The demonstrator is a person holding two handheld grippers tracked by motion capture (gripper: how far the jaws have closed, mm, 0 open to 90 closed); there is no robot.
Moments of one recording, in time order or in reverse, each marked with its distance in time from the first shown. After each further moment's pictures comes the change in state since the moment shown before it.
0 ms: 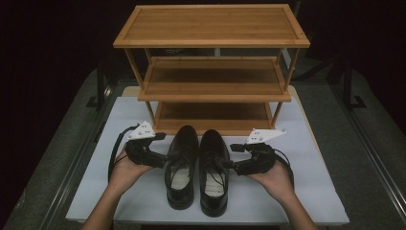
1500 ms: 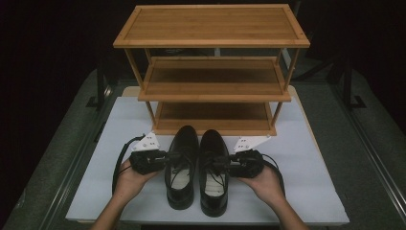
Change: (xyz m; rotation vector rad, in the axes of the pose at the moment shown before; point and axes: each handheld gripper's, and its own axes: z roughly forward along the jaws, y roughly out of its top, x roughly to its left) left arm -0.021 -0.015 0.004 0.018 -0.056 0.027; right arm 0.010 -0.011 0.028 0.062 0.043 -0.057
